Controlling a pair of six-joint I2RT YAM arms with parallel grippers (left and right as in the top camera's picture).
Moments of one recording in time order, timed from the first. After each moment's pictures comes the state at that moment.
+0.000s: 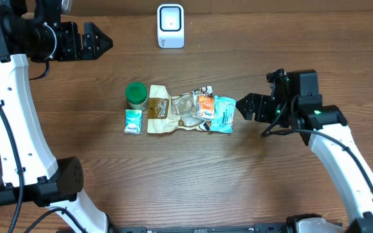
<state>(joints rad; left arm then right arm) 0.15 1.93 2.55 -1.69 0.39 0.08 0.12 1.40 0.99 -0.60 -0.40 0.28</state>
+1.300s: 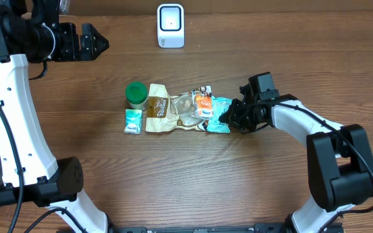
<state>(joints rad) 0.15 1.93 2.55 -1.69 0.33 0.08 0.22 1.83 1.01 -0.42 -0.54 0.60</state>
